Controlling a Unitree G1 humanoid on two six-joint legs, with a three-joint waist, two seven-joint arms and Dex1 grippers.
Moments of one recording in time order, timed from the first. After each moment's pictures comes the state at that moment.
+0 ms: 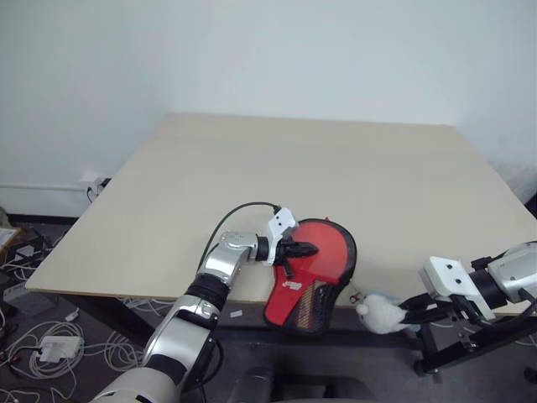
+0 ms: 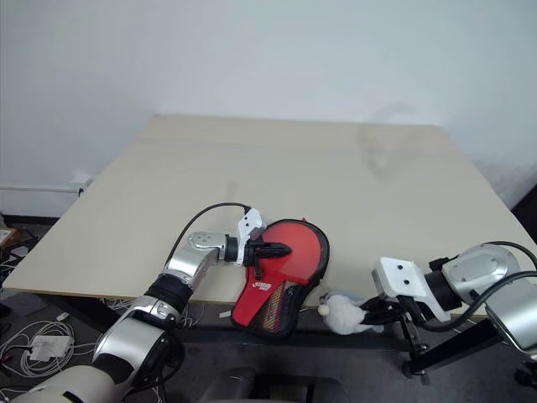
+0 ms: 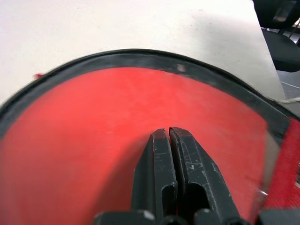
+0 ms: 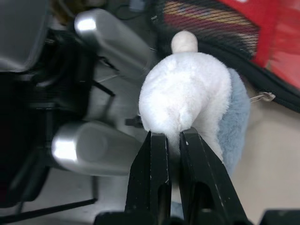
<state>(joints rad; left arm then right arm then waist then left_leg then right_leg) -0.66 0.18 -0.25 0.70 -0.12 0.17 -1.08 0.00 -1.13 0.02 -0.44 0.41 0.38 1.47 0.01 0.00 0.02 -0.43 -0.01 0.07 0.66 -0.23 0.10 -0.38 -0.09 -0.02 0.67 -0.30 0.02</state>
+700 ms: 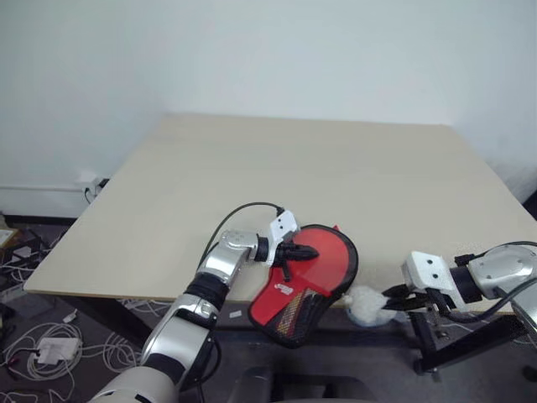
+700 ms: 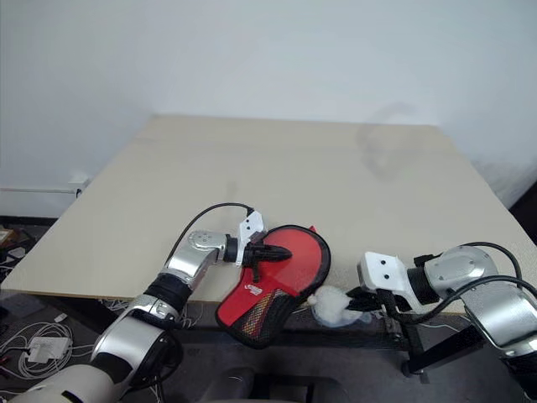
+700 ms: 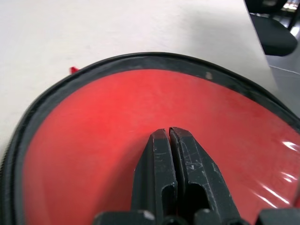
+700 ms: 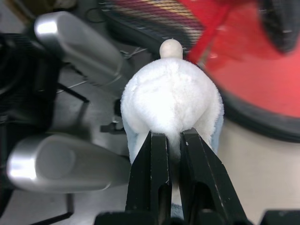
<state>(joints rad) -0.67 0.19 -0.29 0.70 -0.07 0.13 -1.15 -0.11 -1.03 0.13 -0.37 0.29 0.38 1.30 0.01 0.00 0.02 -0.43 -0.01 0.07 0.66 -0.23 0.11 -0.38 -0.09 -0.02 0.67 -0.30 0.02</state>
